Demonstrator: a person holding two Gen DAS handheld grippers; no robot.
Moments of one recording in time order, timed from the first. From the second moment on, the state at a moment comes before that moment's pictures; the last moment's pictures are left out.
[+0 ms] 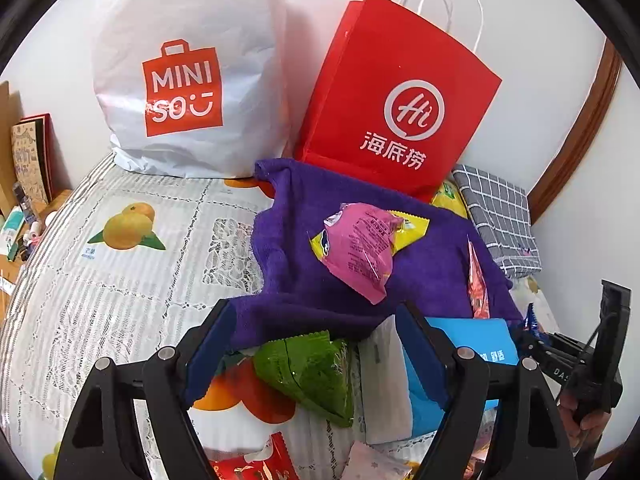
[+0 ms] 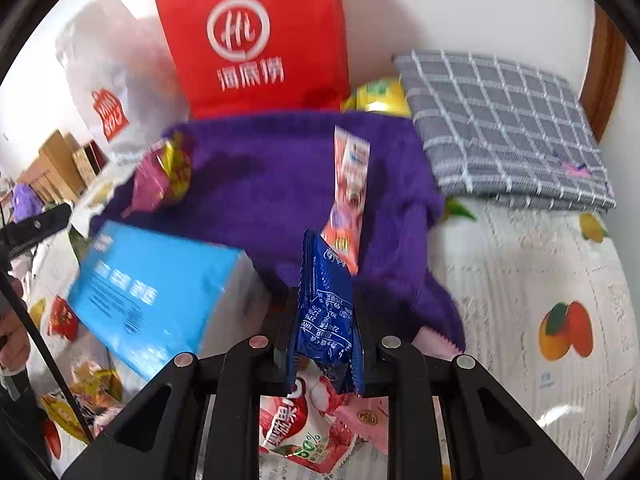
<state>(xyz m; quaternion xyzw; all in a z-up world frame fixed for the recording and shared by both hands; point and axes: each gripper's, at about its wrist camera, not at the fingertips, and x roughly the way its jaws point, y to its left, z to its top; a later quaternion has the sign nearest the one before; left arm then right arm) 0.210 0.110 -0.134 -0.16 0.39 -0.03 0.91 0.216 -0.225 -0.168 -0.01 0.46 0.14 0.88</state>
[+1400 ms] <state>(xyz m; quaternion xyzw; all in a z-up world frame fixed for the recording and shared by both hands) 0.207 0.112 -0.137 -0.18 0.40 -0.06 0.89 0.213 -0.234 -0.154 0.06 0.41 0.14 0.90</state>
